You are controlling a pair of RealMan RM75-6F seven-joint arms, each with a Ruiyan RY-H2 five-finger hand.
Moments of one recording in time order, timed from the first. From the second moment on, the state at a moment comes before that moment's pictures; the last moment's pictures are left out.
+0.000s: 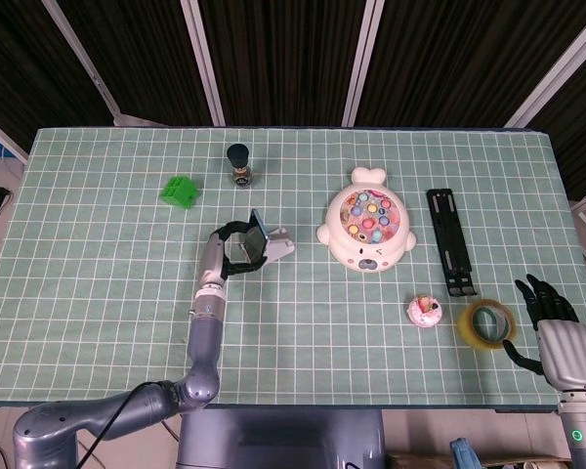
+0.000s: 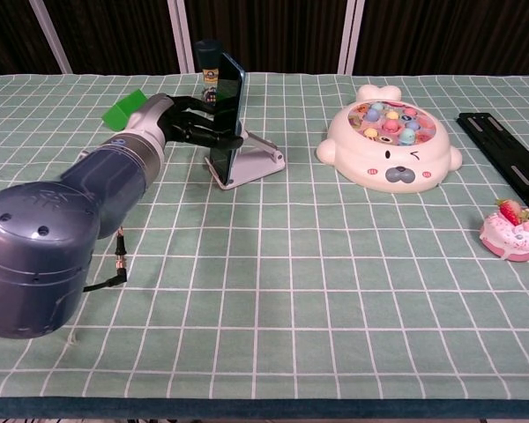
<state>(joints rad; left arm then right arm) -0.81 -2.07 -0.61 -1.23 0.71 1.11 0.02 0.09 -1.13 0.07 -1.60 -1.45 1.43 -0.02</state>
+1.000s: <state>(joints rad) -0.81 -2.04 -0.60 -1.27 0.65 1.08 0.08 0.09 -1.13 0.07 -1.60 -1.45 1.43 -0.02</state>
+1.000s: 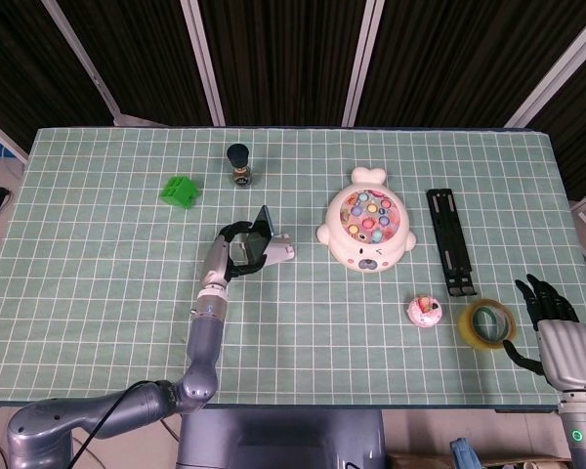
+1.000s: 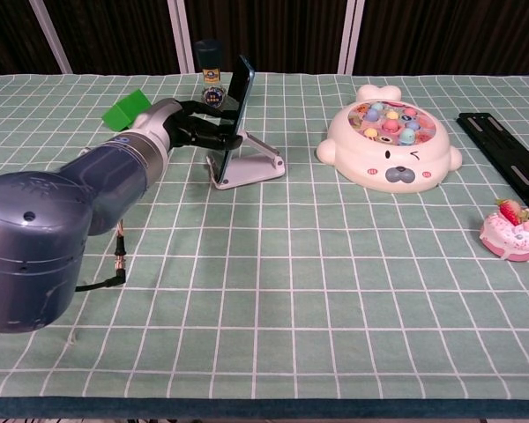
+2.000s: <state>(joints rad) -0.79 -1.99 -0.55 -1.34 0.66 1.07 0.11 0.09 -1.13 0.07 -1.60 -1.45 1.43 -0.02</state>
